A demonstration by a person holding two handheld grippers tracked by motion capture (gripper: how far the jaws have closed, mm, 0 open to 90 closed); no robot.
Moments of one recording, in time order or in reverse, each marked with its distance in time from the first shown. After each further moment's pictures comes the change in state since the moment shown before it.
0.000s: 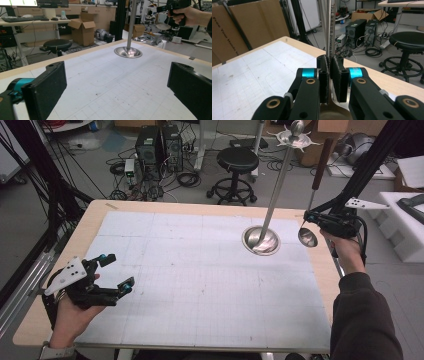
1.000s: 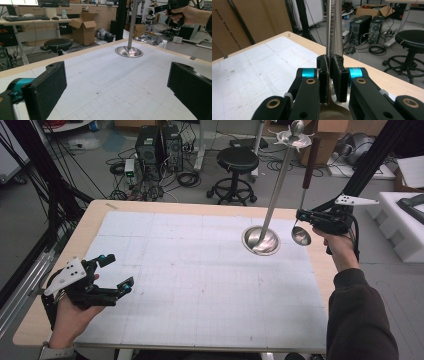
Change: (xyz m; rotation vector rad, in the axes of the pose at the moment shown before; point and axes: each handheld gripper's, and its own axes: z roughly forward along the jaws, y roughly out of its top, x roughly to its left) left arm 0.001 -0.001 -0.001 0.002 0.005 -0.005; right arm 0.006 0.007 0.020 0.044 0.024 -0.026
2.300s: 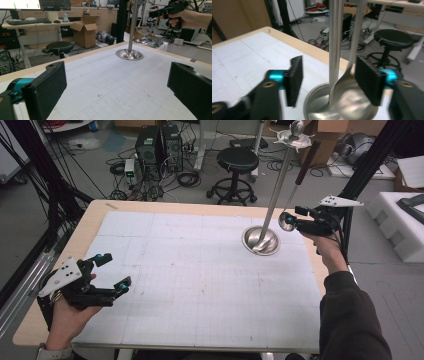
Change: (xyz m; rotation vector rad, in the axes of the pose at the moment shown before) left arm -0.001 0.006 -0.005 -0.020 0.005 0.008; right arm 0.030 0.001 0.023 0.029 -0.177 -0.057
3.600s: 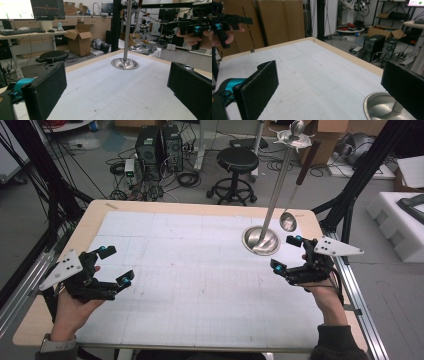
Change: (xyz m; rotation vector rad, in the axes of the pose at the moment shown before) left arm 0.004 0.012 0.010 -0.061 -0.047 0.016; right arm 0.108 -0.045 -0.049 -0.163 0.229 -0.088
